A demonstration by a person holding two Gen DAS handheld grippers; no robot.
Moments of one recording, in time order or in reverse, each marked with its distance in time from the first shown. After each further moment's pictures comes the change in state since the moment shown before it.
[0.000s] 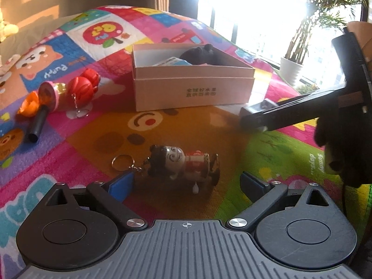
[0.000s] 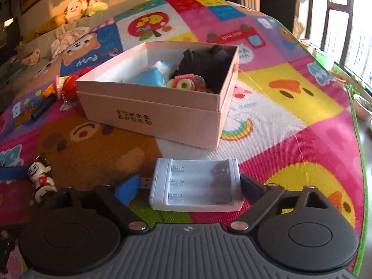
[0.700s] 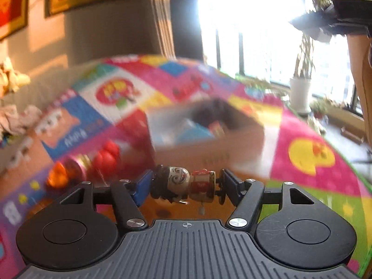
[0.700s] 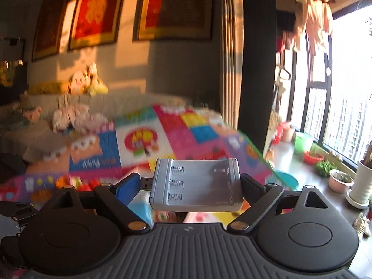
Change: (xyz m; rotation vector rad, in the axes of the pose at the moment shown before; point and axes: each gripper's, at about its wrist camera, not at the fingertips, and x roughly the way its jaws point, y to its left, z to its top) left arm -0.038 -0.007 0.060 0.109 -0.199 0.121; right arm -0.171 -0.009 0.078 -0.058 -0.474 -0.079
